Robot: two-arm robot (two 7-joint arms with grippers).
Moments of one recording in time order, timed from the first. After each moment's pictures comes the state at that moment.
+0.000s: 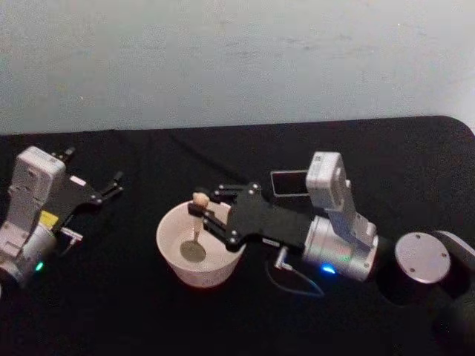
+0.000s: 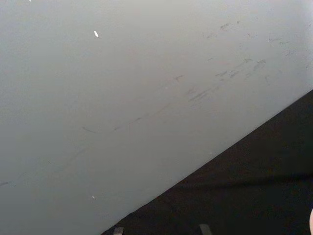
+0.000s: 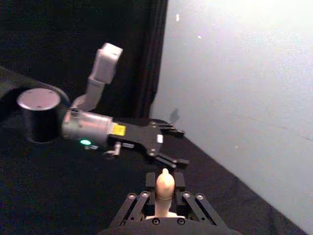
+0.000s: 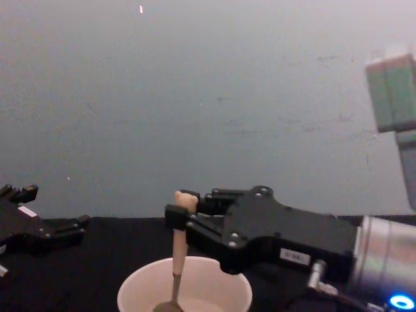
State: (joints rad) left arm -0.20 0.60 0.45 -1.41 -0.25 -0.12 0.03; right arm 0.35 0.35 -0.59 -1.36 0.36 -0.26 0.69
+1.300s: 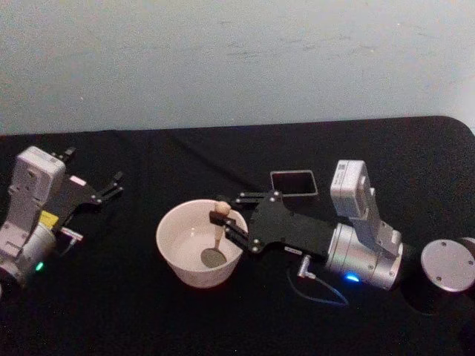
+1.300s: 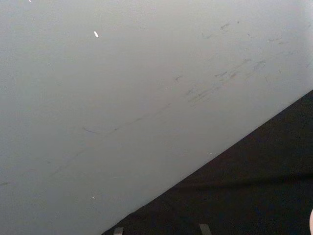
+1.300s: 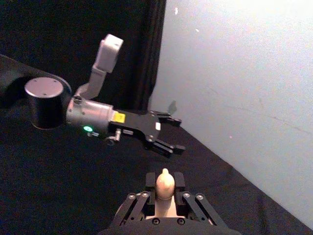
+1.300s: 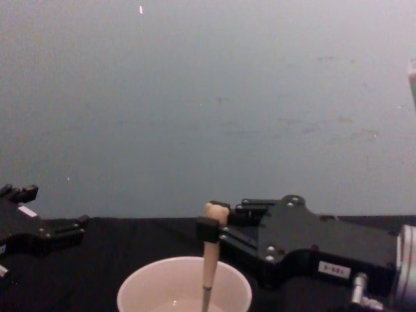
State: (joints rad) left arm -0.20 0.60 0.45 -1.41 -0.25 -0.12 0.03; right arm 0.30 0.41 -0.56 -1.41 0.36 -0.26 0.70
